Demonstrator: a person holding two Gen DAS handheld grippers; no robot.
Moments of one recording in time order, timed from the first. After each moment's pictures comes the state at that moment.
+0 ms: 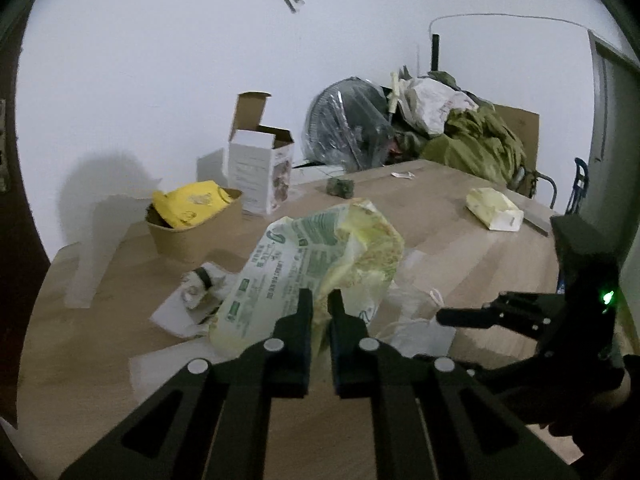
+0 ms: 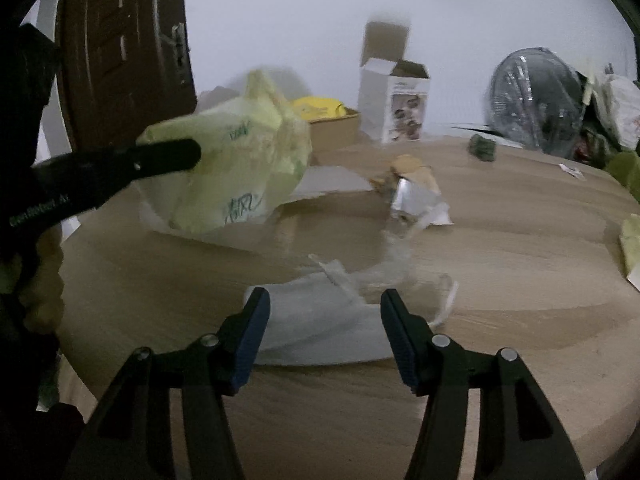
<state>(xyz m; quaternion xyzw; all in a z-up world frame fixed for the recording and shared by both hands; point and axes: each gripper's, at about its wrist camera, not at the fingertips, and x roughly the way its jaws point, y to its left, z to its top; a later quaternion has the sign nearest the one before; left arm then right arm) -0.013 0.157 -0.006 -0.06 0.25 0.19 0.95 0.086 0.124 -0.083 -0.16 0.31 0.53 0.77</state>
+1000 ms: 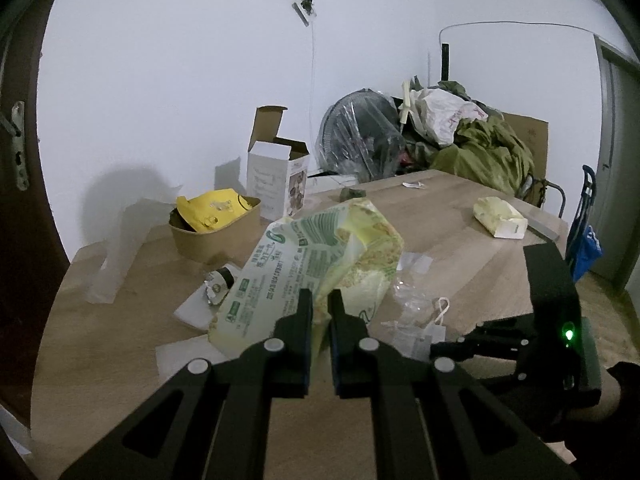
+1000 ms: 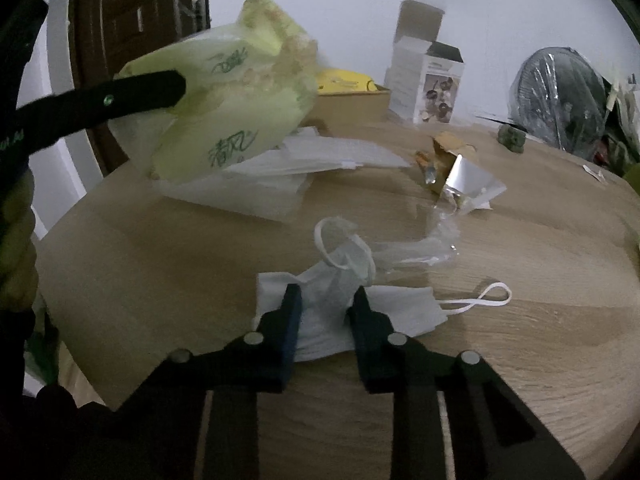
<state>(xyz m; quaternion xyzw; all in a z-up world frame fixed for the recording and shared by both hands) -0.032 0.154 0.001 -0.06 0.24 0.21 0.94 0.073 0.145 -0.102 -0.20 0.32 0.55 0.75</state>
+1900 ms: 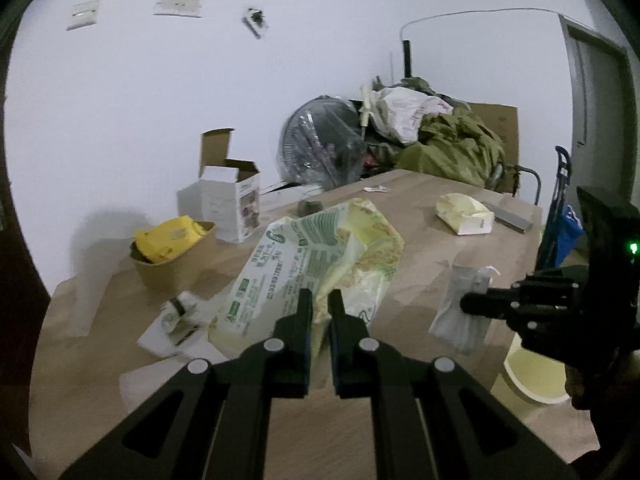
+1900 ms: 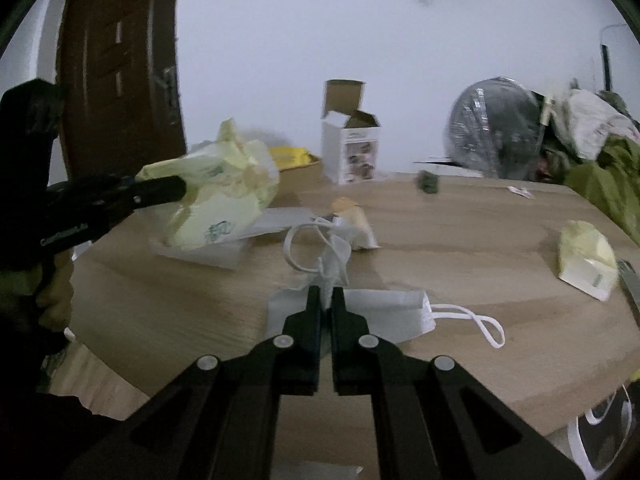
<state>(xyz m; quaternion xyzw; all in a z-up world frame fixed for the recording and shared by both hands) -0.002 0.107 0.018 -0.01 0.24 0.16 0.96 0.091 0.027 -0.040 -0.11 0.25 0.50 0.82</state>
